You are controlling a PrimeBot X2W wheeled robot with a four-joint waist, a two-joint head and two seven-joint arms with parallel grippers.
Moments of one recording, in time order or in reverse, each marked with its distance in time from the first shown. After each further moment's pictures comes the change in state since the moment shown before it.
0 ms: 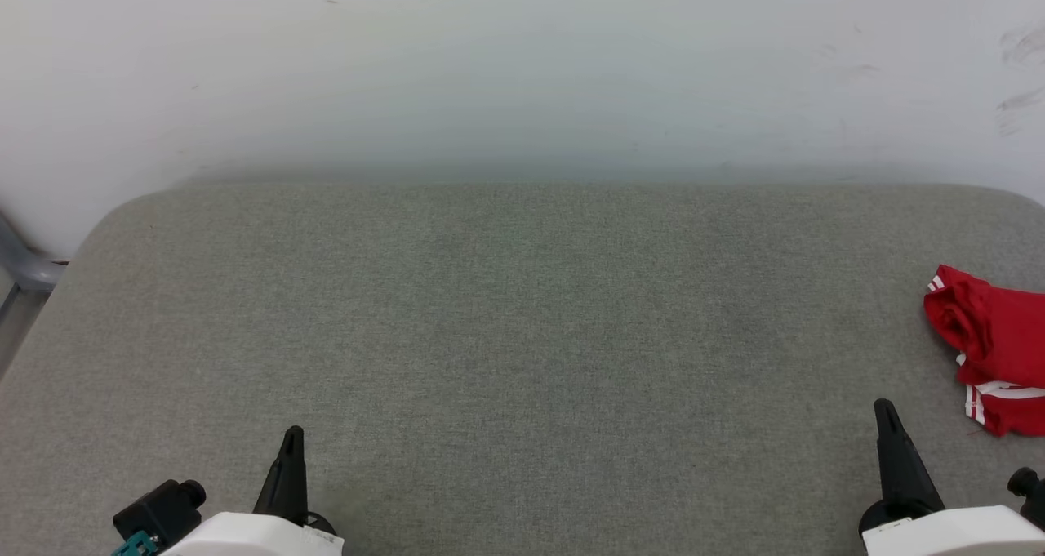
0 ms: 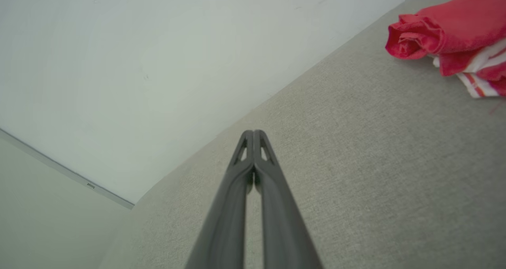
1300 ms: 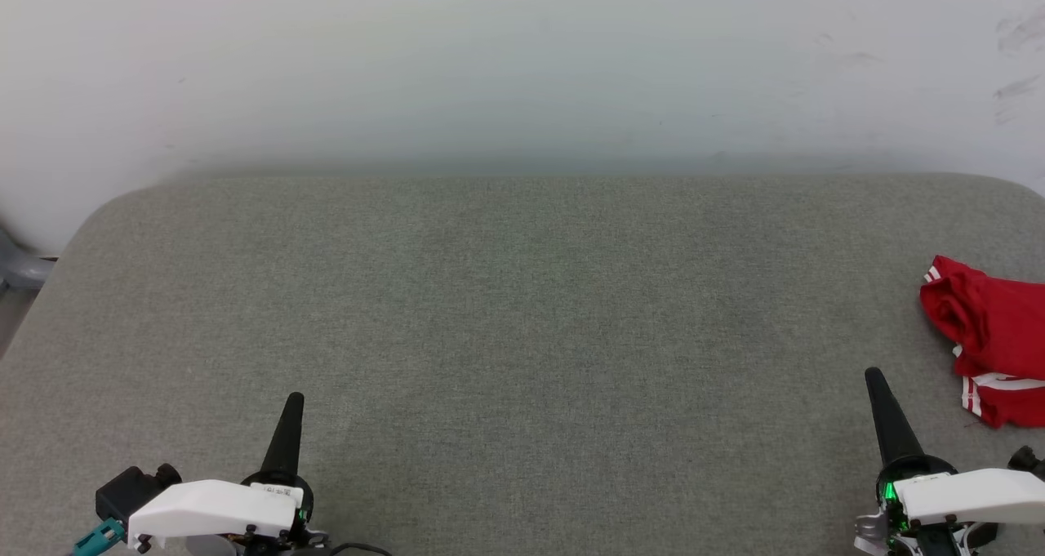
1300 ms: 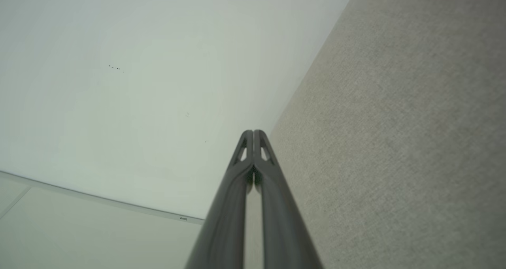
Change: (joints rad) left arm -0.090 -0.002 0.046 0.041 -0.525 -0.043 0.127; right arm -0.099 -0.002 -0.008 0.060 0.494 0.000 0.127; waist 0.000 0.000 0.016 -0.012
